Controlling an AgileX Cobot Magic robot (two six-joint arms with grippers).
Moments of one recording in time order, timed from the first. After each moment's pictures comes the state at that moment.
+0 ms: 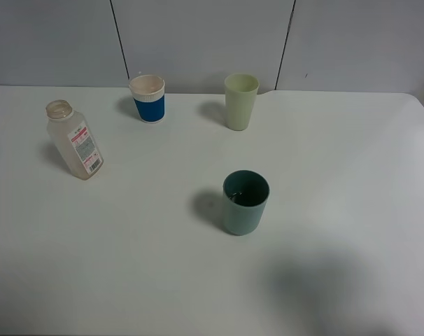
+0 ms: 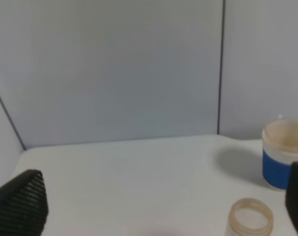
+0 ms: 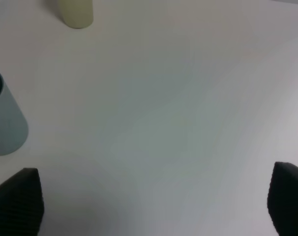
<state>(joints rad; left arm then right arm) 0.01 0.65 -0.44 0.17 0.01 -0.10 0.29 0.00 -0.51 -0.07 1.07 0.00</state>
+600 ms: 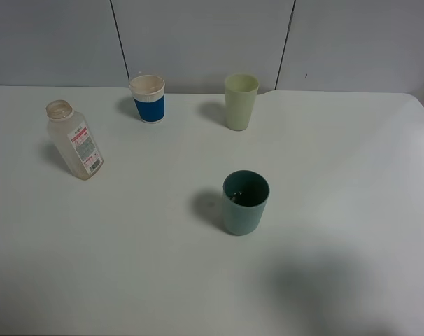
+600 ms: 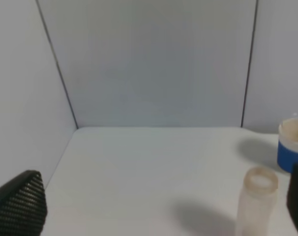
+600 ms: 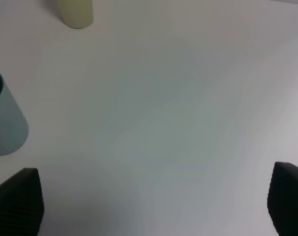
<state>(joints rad) 0.01 0.26 -0.61 0.18 0.58 -0.10 0.29 0.00 -0.51 -0.07 1.07 0.00</state>
